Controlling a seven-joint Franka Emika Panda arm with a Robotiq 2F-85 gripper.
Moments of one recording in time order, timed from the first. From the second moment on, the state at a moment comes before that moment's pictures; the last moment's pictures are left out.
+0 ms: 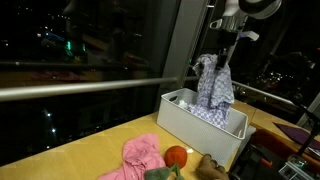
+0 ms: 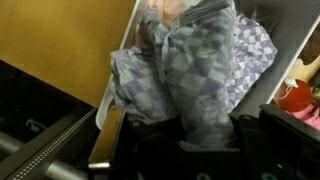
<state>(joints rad) -0.02 0.24 0.03 -1.73 -0.15 1.94 -0.55</state>
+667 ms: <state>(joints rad) 0.01 0.27 0.09 -1.75 -0.14 1.95 -0.56</state>
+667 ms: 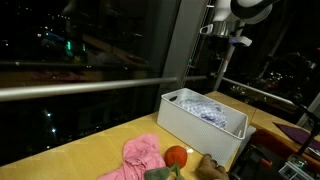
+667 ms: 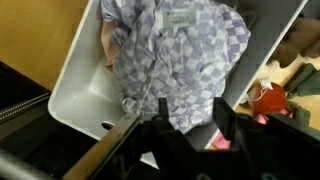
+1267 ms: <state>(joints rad) 0.13 0.29 0.16 -1.85 -0.15 2.03 -0.49</state>
